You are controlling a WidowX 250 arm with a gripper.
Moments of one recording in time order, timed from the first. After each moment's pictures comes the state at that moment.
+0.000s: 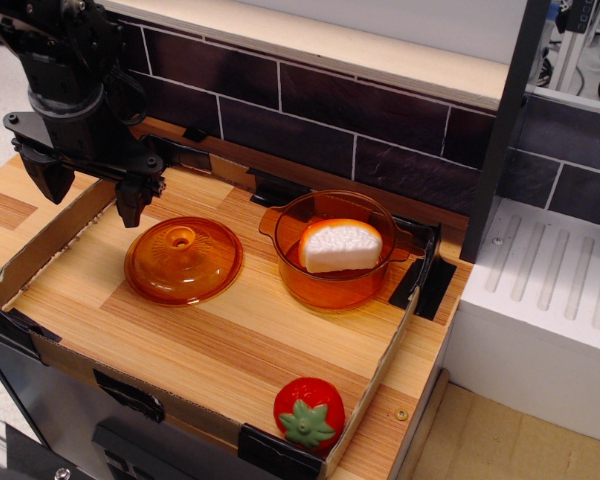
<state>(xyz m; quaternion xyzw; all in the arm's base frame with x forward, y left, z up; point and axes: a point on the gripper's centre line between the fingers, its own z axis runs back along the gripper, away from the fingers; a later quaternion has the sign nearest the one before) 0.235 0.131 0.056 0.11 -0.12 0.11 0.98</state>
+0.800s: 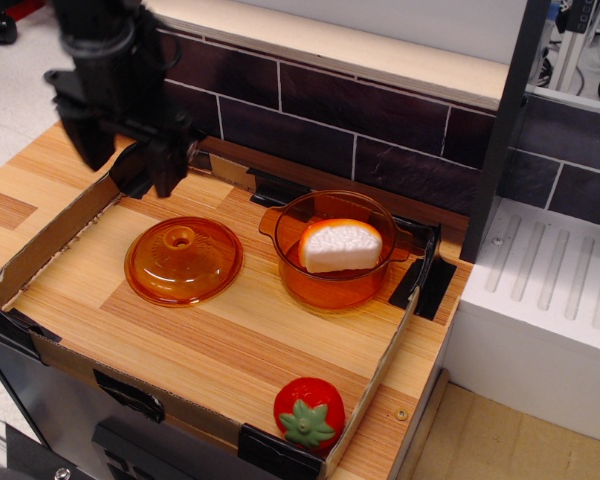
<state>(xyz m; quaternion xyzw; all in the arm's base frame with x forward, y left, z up) 0.254 0.105 0.083 0.04 -0.08 0.03 1.00</state>
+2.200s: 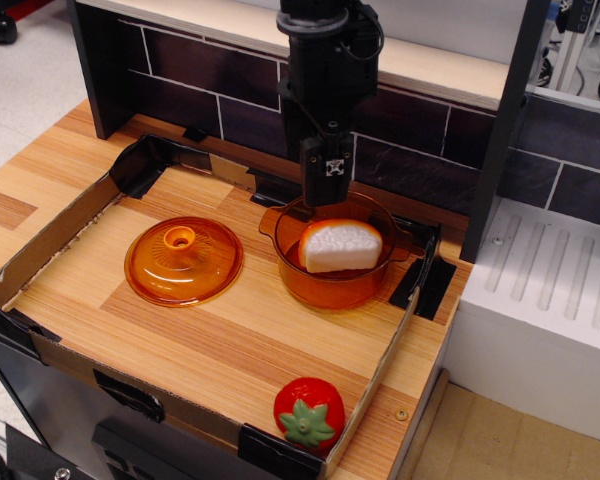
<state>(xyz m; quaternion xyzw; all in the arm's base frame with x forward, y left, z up) 0.307 -0.008 0.072 -0.03 -0.01 -0.40 0.92</state>
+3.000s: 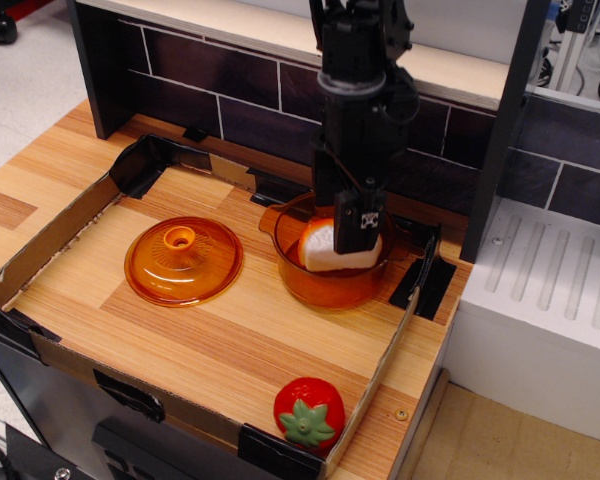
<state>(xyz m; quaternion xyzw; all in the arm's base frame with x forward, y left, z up) 0.308 -0.028 0.035 -0.03 0.01 -0.39 0.92</state>
